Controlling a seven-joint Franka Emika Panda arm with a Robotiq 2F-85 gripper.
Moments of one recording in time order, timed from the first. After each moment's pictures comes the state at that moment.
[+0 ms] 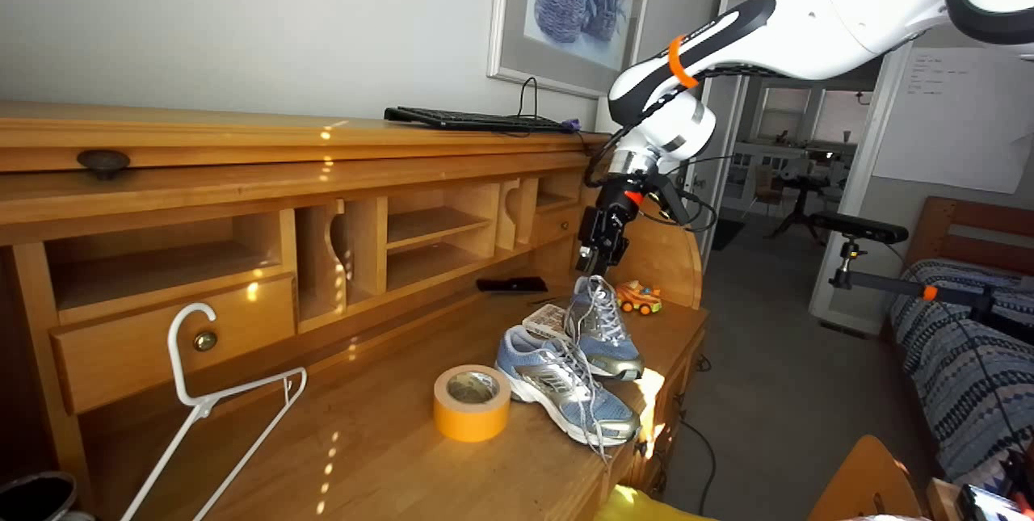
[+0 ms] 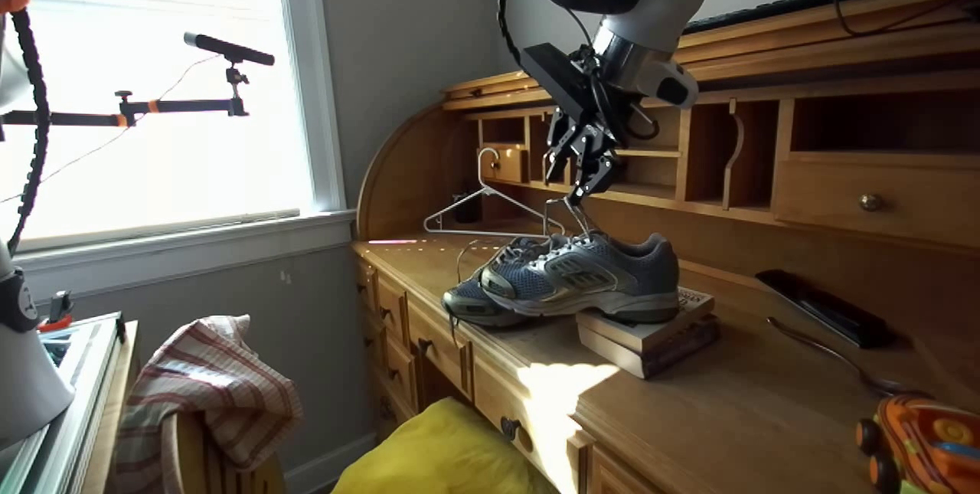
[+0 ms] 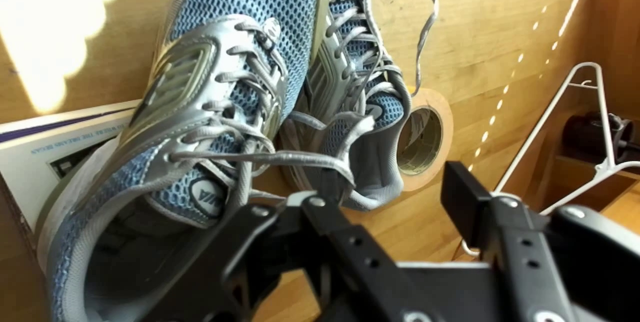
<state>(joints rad) -0.42 0.53 -0.04 -1.60 0.57 1.85 -0.54</state>
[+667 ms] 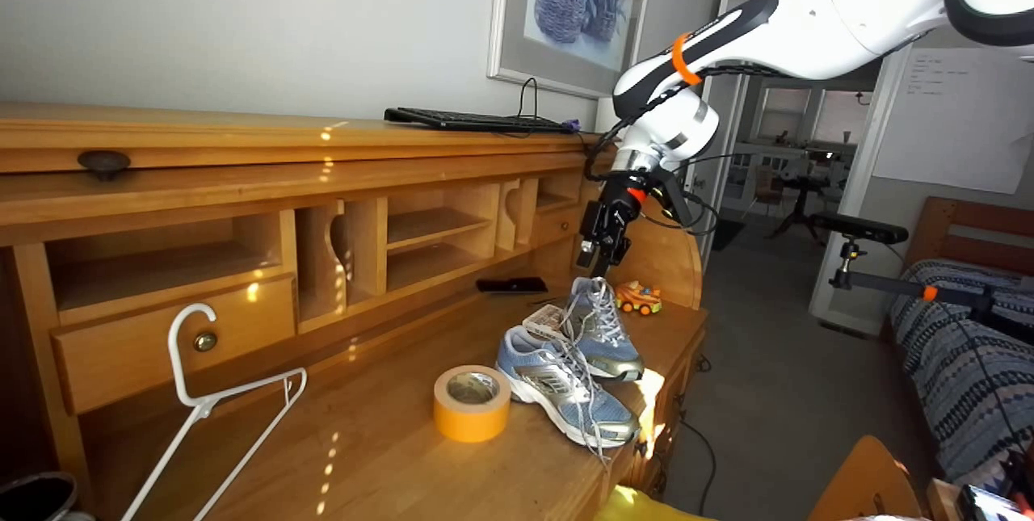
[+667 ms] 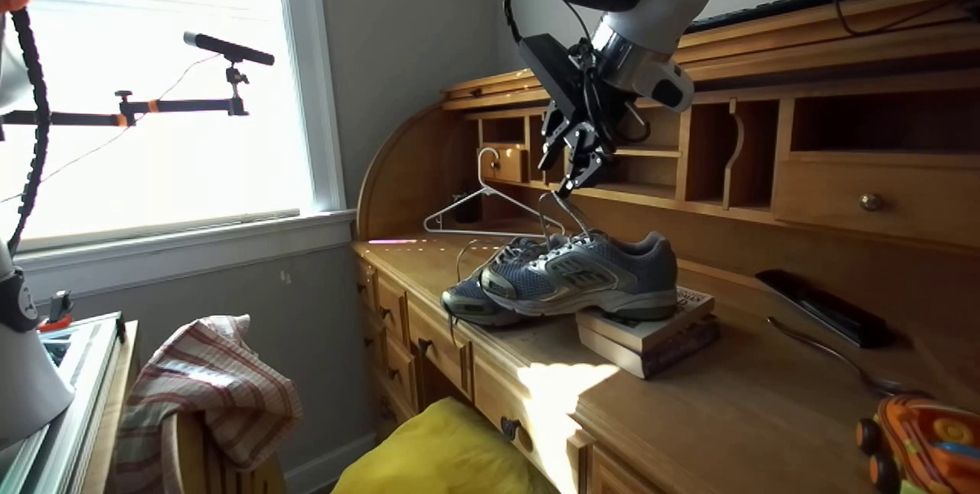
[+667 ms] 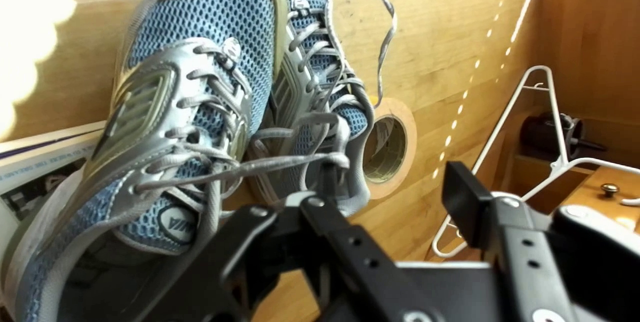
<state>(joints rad) -0.44 0.53 -0.05 -1.59 0.63 1.76 -0.55</state>
